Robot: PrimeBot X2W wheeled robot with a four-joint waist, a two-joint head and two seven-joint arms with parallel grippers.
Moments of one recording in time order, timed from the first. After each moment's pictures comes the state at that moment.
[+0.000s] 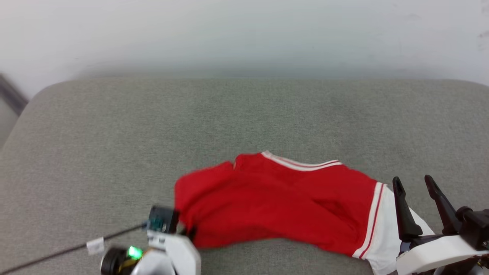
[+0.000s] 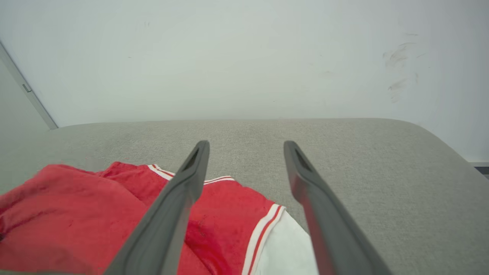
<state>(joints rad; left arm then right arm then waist) -0.18 0.36 -0.54 0.14 -0.50 0.16 0.30 0.08 -0.05 -0.06 -0.14 0.15 0.13 -0.01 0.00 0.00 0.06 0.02</state>
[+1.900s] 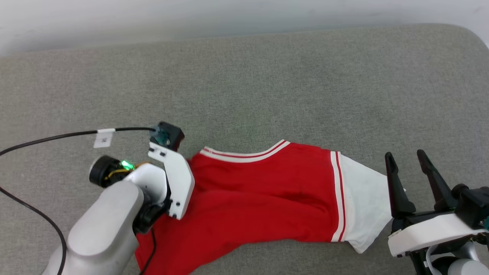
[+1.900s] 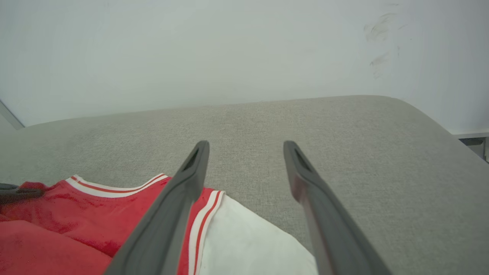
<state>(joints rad) -0.56 0.42 -0.63 0.33 -0.56 0.00 0.63 -0.02 -0.05 -0.03 -0.12 0.18 0.13 -0.02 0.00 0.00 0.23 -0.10</state>
